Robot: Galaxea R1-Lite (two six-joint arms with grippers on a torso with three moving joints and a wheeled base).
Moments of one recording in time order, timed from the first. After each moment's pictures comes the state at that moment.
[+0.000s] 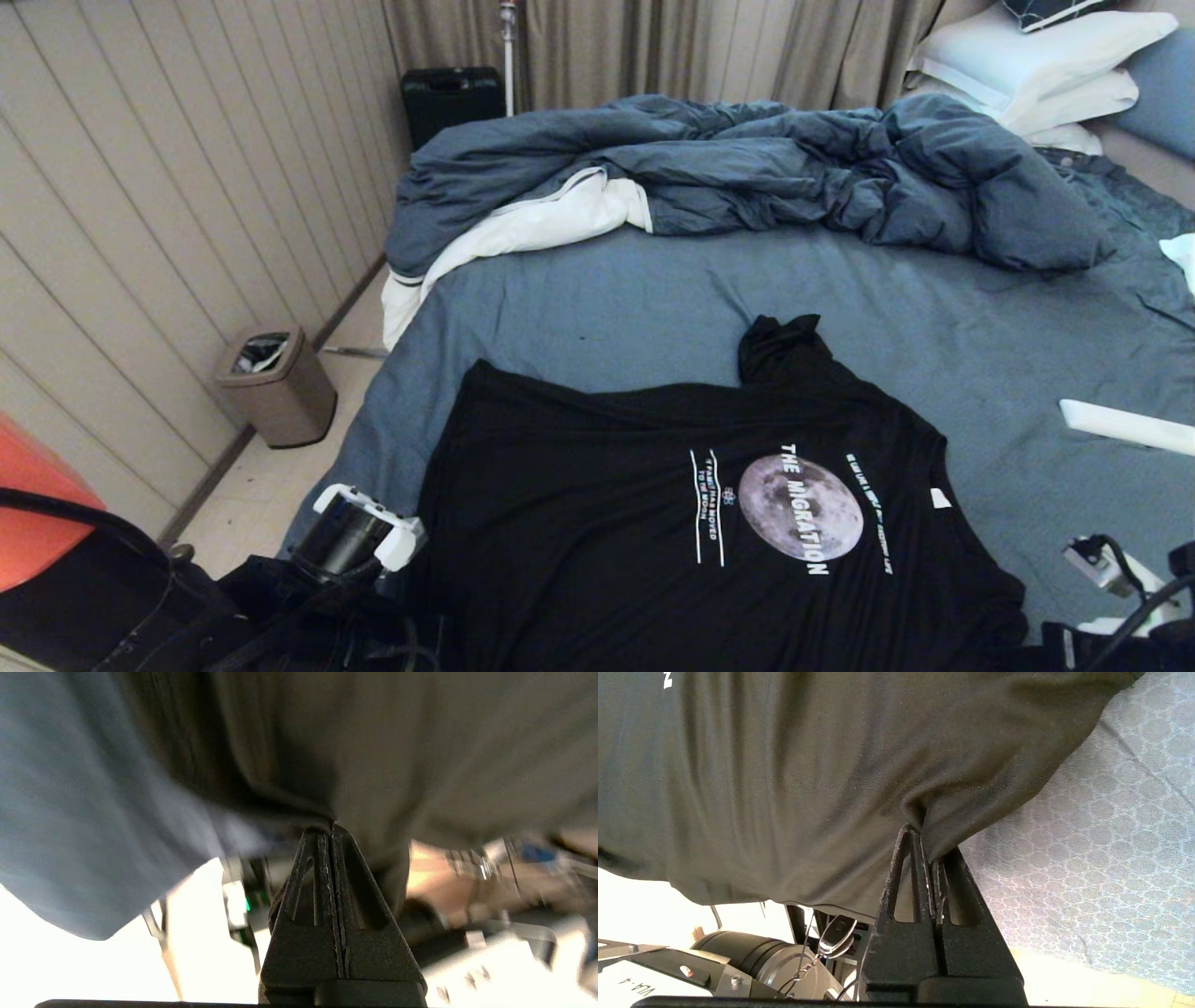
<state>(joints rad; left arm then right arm) -0.59 1.85 -0.43 -0.37 -0.20 -0.56 -0.58 1.81 -0.27 -0.35 0.62 -0.26</state>
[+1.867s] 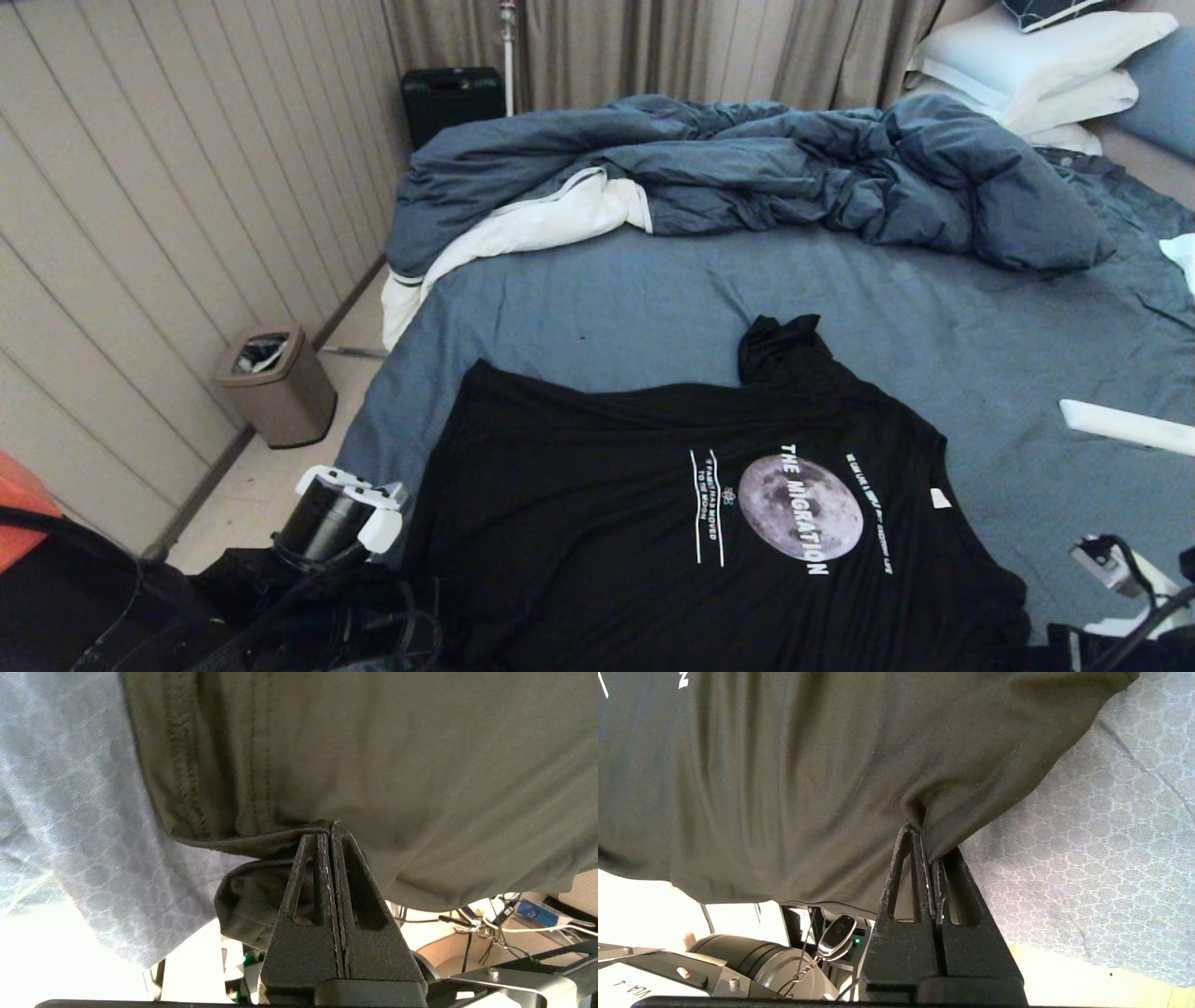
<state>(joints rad) -0.58 1.81 -0.42 -0.49 -0.09 -0.59 -0.59 1.76 -0.25 -0.35 0.62 -0.26</state>
